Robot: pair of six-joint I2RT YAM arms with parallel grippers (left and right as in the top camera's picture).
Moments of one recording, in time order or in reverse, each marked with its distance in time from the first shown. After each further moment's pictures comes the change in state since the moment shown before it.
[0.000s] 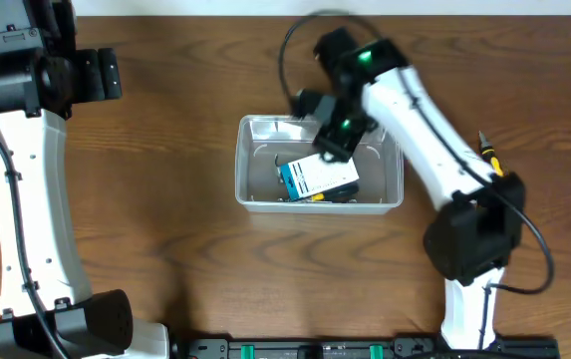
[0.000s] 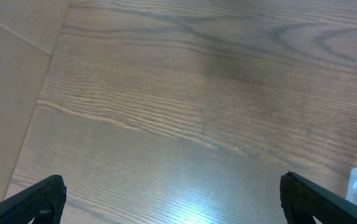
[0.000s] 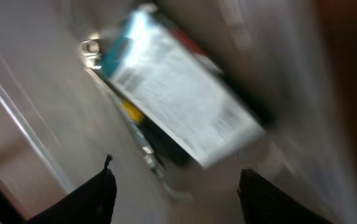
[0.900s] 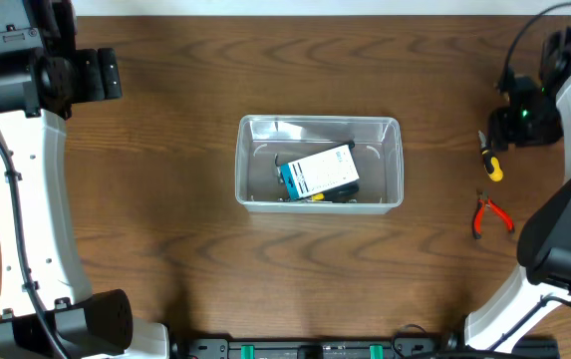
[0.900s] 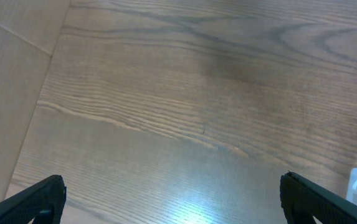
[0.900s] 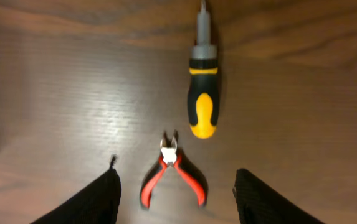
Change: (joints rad) left arm 0.000 0.000 0.000 0.001 0.000 0.000; right arm -0.732 -0.105 -0.280 0.150 0.142 0.199
